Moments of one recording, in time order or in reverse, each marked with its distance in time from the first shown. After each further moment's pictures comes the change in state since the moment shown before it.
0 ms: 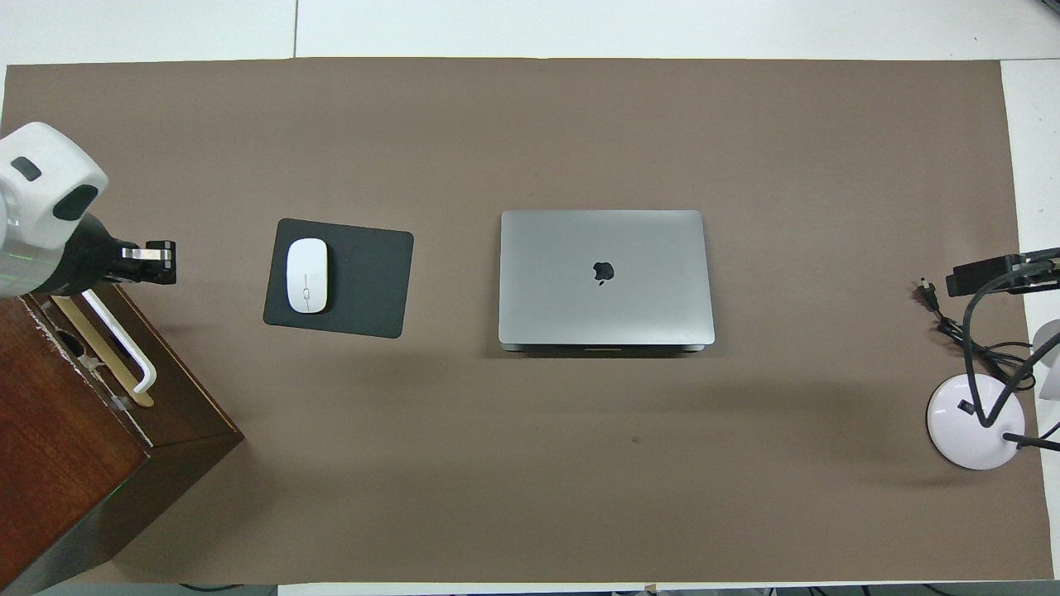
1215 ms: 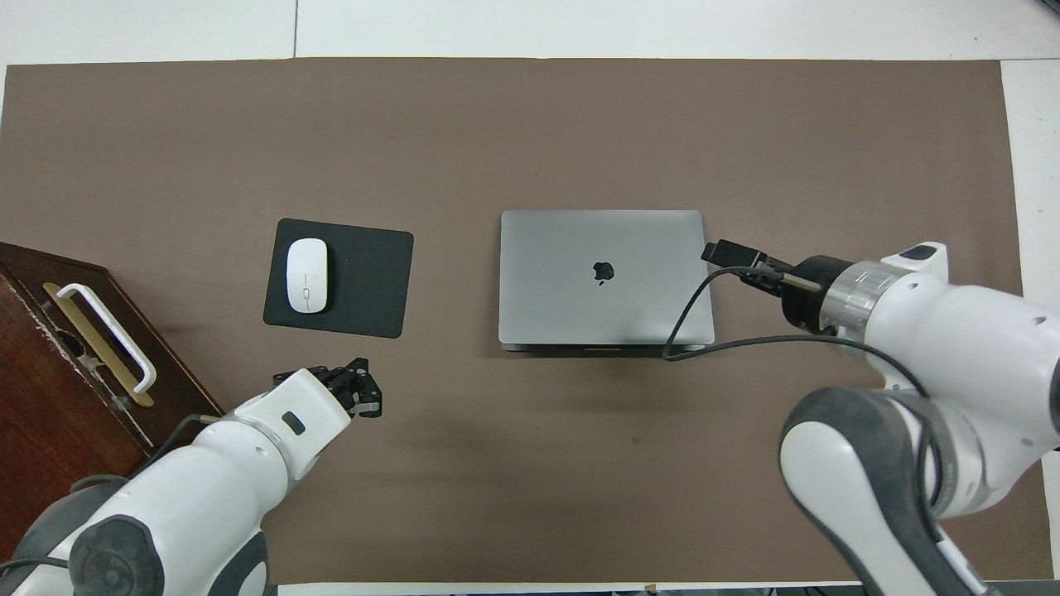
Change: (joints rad) left arm -0.351 -0.380 -0.051 -0.806 -0.038 0.839 -0.147; right arm 0.351 -0.080 0.015 -0.550 0.492 0.929 0.497
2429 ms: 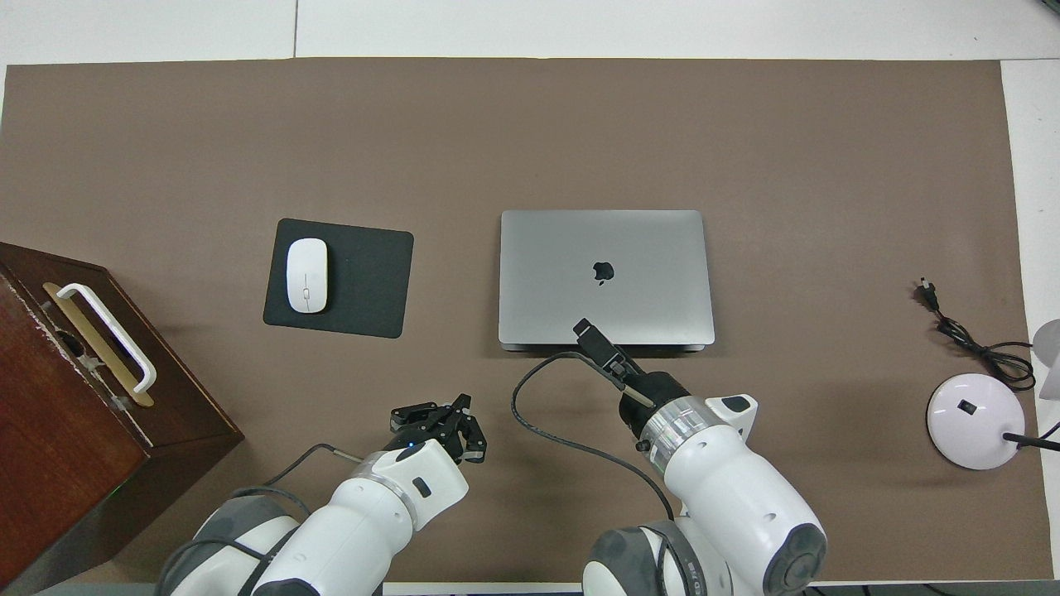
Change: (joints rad) left arm -0.113 0.228 -0.155 -0.114 0.000 0.479 -0.121; right arm 0.466 0.126 0.001 -0.239 0.296 0.677 0.366
